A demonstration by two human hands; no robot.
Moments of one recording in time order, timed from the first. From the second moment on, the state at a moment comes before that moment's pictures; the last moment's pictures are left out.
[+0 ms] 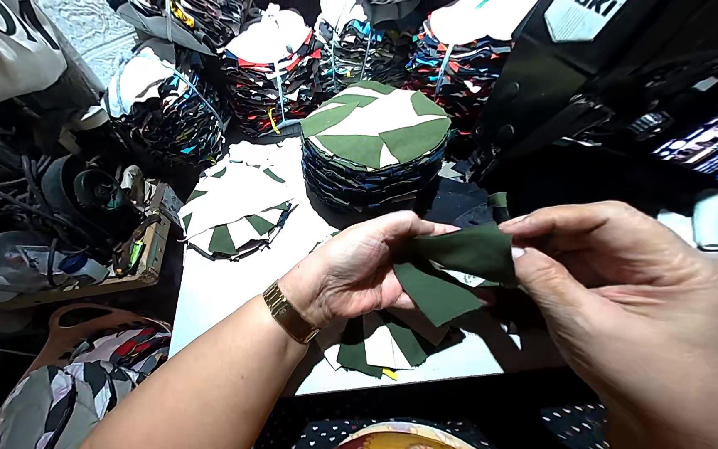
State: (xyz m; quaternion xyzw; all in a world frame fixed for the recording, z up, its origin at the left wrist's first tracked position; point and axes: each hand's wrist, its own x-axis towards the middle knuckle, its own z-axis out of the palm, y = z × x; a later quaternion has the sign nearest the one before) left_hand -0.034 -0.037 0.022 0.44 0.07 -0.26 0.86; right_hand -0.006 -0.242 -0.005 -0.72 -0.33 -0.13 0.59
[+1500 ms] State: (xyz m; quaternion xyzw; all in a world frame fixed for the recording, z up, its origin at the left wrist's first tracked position) left_hand -0.033 -0.030 0.013 0.60 -0.09 -0.22 0.76; right_hand -0.001 -0.248 -0.005 -0.74 -0.33 -0.15 0.57
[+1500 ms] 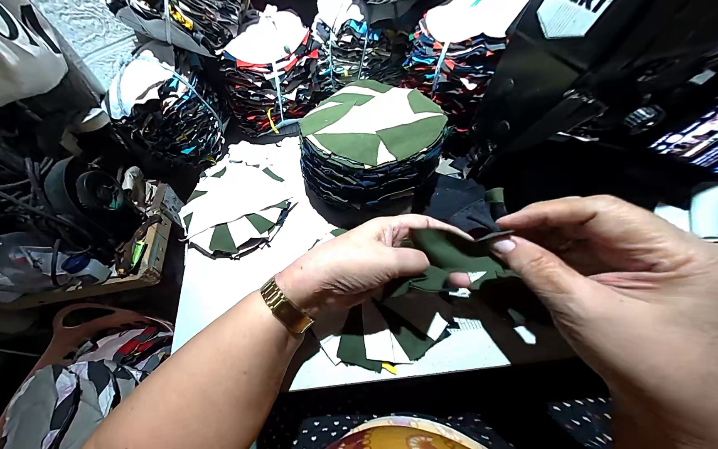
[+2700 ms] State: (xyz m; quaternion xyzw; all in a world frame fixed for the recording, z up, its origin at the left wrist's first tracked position) left_hand -0.032 -0.009 0.016 0.96 -0.20 -0.05 0.19; right_hand -0.026 -0.242 -0.038 -0.84 -0.44 -0.13 0.30
